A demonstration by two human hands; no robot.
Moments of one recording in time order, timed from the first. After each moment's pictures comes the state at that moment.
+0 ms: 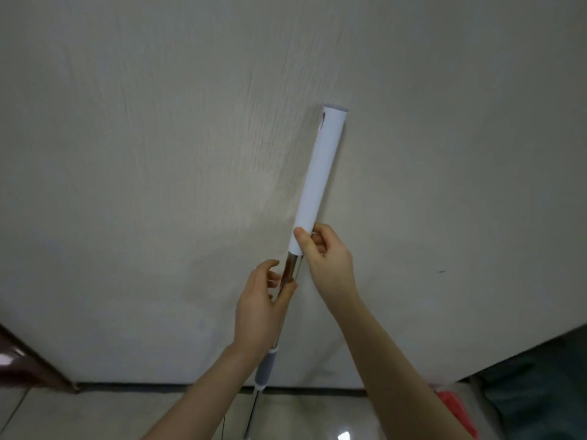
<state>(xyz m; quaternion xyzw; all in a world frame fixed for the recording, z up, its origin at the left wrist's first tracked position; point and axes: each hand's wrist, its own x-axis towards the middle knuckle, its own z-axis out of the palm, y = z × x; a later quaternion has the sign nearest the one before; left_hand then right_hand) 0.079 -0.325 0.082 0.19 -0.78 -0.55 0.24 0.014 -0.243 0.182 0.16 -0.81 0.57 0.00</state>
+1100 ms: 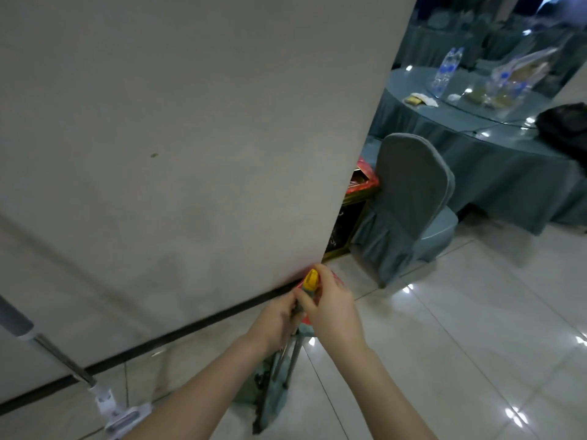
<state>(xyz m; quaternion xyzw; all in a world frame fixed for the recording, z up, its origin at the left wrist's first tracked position) 0.138 0.240 0.010 -0.13 -0.86 -0.49 -0.09 0.159 0.349 0.085 -0.08 -0.94 0.33 0.01</state>
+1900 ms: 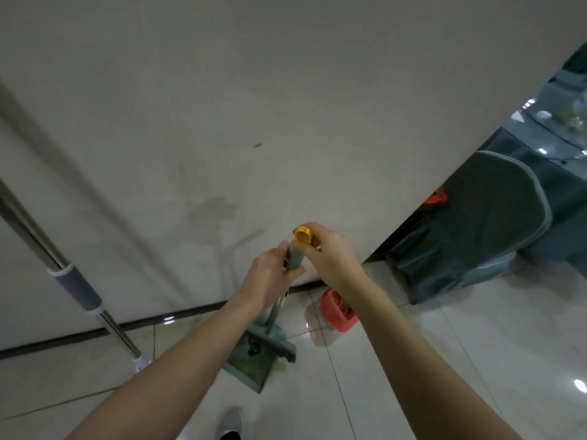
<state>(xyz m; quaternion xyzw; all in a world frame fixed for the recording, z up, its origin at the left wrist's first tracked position) 0.013 0.046 -0.004 -0.01 -0.90 -0.43 0.02 0.000 0.168 0.102 0.09 -0.93 0.35 -0.11</state>
